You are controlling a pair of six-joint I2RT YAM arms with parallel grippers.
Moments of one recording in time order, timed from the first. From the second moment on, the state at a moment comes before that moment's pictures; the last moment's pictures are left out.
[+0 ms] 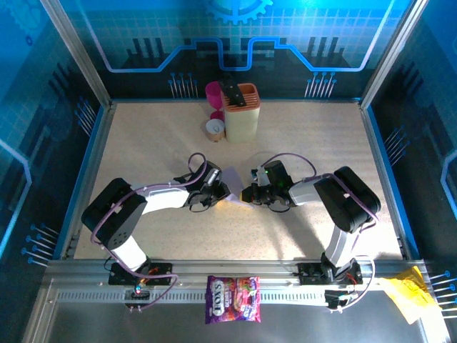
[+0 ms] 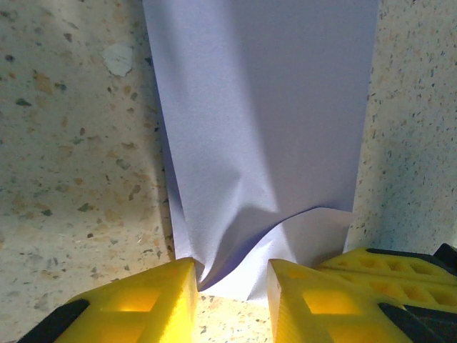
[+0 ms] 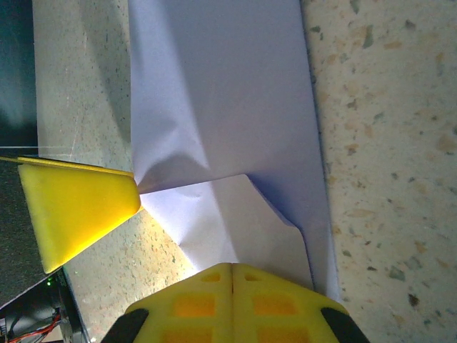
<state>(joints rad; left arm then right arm) -0.63 1.65 0.79 -0.10 0.13 -1.16 0.52 1.80 0.67 0.26 -0.61 0.67</state>
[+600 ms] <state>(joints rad) -0.63 1.65 0.76 -0.05 0.12 -1.16 0.52 1.80 0.67 0.27 -0.62 0.67</state>
